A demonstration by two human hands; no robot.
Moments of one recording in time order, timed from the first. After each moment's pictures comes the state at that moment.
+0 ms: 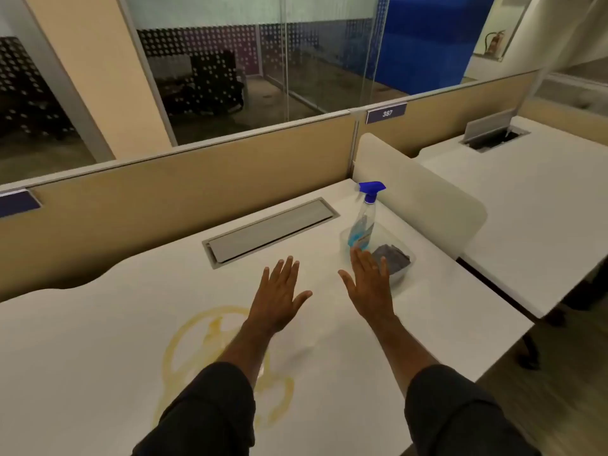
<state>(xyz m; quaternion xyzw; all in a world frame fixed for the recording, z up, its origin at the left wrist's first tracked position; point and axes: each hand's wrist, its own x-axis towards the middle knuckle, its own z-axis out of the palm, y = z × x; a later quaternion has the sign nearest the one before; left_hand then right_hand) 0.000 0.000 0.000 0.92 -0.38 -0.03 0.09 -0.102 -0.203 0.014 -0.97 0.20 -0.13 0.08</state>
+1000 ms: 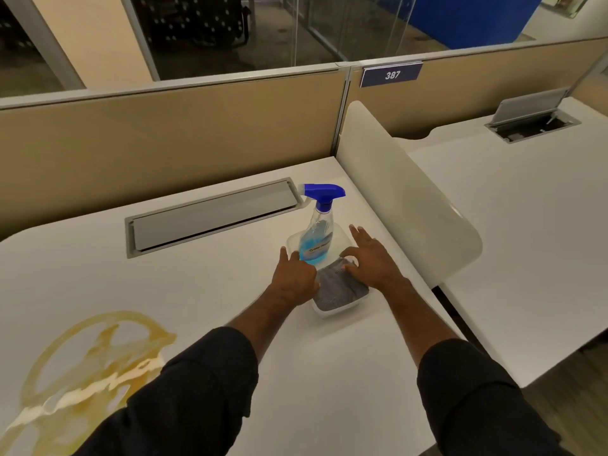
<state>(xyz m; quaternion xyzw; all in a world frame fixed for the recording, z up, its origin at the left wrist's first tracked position) 0.052 -0.278 -0.047 0.93 -0.29 -0.22 0.05 0.001 -0.471 -0.028 -0.98 0.09 0.12 0.14</state>
